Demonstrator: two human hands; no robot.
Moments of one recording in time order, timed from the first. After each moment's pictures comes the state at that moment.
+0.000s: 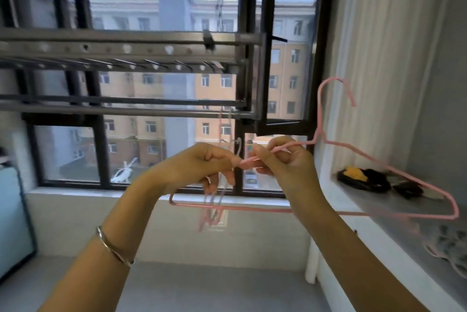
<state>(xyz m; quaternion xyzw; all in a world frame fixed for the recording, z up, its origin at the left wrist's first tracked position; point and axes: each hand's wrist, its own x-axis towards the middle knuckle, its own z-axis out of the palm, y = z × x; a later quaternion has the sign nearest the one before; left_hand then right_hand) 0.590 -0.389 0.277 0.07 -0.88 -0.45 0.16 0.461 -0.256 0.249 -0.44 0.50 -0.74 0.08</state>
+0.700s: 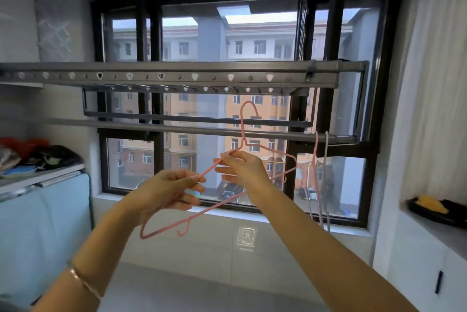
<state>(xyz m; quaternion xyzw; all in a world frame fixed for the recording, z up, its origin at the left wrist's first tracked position) 0.798 -0.555 0.255 0.26 -0.72 -0.57 0.29 0.628 -0.490 0.266 -0.43 0.53 -0.67 0.28</state>
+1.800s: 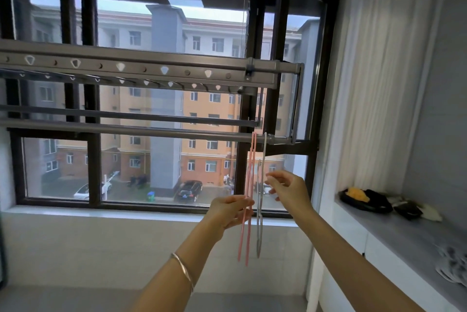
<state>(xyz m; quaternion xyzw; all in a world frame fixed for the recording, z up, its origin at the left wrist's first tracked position) 0.548 -0.494 0.193 0.22 -0.66 -0.69 0.21 0.421 -0.393 0.215 -0.35 0.71 -0.61 -0.03</state>
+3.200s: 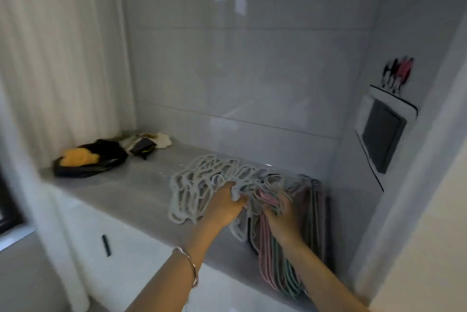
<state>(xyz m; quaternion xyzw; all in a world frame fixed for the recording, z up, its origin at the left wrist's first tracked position) -0.016 -0.026 0.065 -0.22 -0.85 -0.46 -0.09 0.046 0.112 0.018 0.20 0.75 -0.55 -0.29</state>
